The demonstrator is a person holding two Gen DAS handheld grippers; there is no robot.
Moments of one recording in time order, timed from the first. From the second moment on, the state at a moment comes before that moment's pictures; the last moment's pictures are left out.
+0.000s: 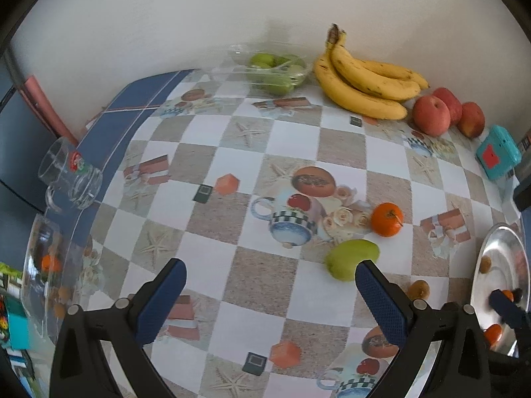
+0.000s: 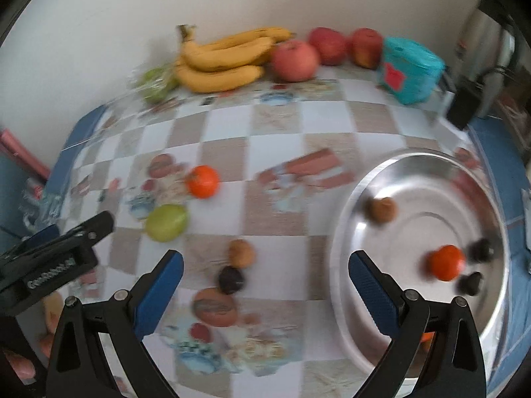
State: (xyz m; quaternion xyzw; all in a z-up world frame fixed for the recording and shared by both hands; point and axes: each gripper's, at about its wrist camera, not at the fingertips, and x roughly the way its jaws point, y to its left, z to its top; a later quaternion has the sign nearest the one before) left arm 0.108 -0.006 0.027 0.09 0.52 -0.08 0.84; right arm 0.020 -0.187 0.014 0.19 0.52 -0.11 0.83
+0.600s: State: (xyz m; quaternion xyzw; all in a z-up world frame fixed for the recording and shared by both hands) left arm 0.121 -0.004 0.006 0.03 0.55 -0.09 0.83; right arm 0.035 -0.177 -0.003 0.19 0.51 -0.08 0.84
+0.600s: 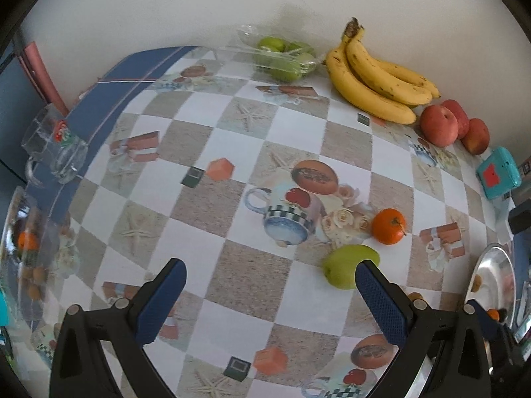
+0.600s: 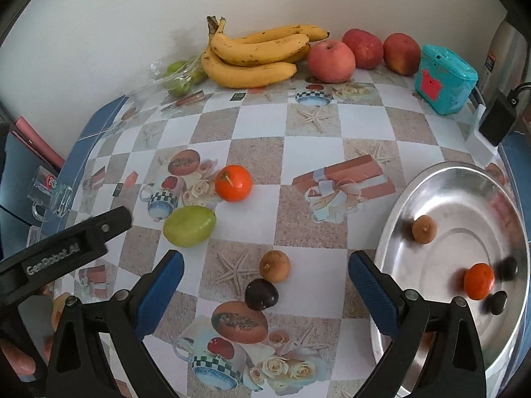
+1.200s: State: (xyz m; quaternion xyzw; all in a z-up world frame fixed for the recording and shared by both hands) left arm 0.120 -0.025 -0.015 0.05 0.59 -0.12 0.80; right arm 0.035 -0.167 -0.039 0.20 0.58 -0.06 0.79
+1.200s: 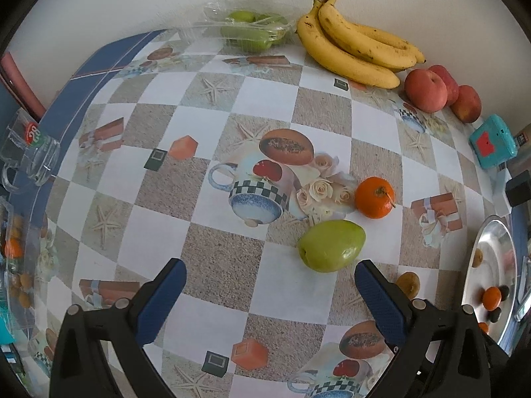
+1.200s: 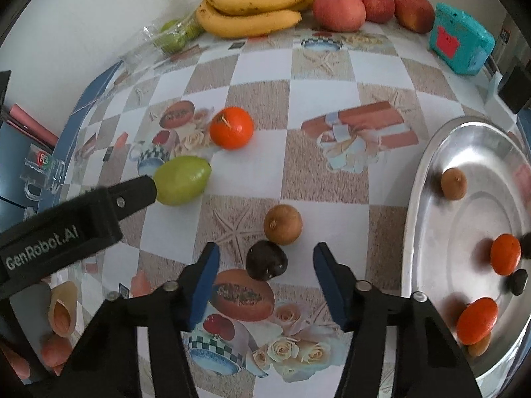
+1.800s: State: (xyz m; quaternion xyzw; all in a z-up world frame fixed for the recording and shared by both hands) left arm 0.120 -0.028 -0.016 0.06 0.59 -0.12 0.80; right arm 0.034 -0.165 -0.044 0.20 0.59 -0.05 0.78
